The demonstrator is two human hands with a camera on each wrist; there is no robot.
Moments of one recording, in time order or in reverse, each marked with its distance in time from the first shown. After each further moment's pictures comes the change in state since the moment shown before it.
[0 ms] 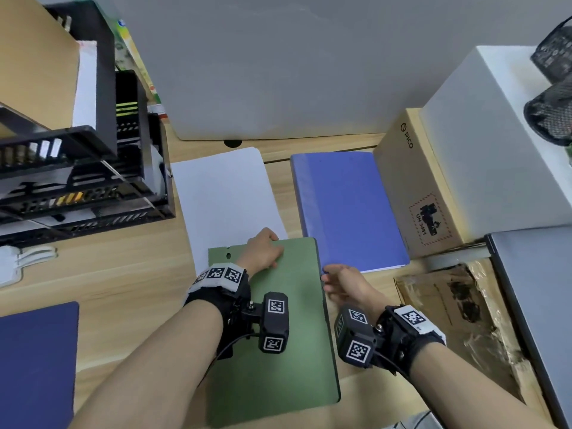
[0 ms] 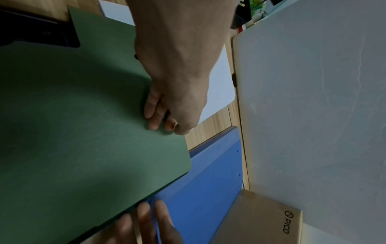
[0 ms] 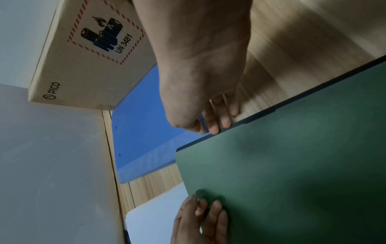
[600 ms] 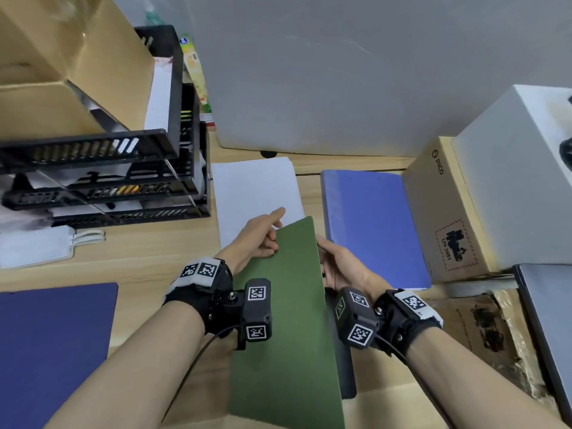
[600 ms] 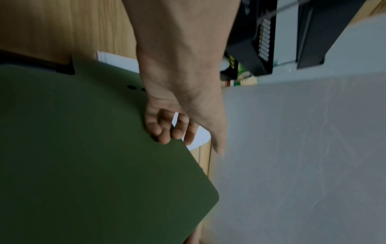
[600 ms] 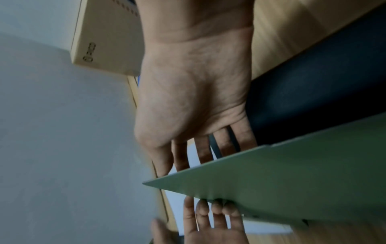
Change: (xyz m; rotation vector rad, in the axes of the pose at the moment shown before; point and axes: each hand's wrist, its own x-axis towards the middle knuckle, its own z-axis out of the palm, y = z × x) left_hand -0.043 0.006 -0.078 -0.597 0.042 0.007; right_hand -0.038 -0.067 0.057 0.101 -0.616 -0.064
